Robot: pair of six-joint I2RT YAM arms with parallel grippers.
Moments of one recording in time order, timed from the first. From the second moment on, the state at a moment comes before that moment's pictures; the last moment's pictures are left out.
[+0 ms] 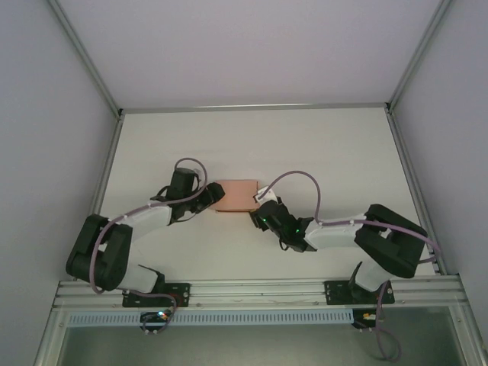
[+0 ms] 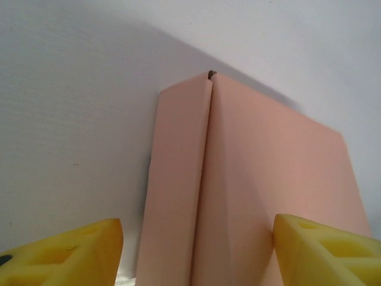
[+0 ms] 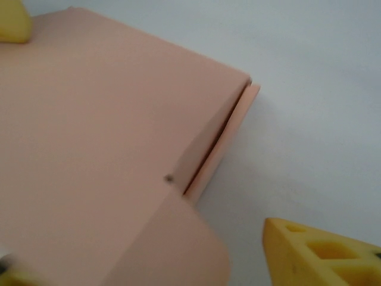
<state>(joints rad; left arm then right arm) -0.43 1.44 0.60 0.02 0.31 -0.86 0.94 1.54 0.59 0.28 0.45 0.26</state>
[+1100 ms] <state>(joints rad) -0.46 1.53 0.62 0.07 0.31 -0.82 0.62 1.81 0.98 0.00 -0.07 0.63</state>
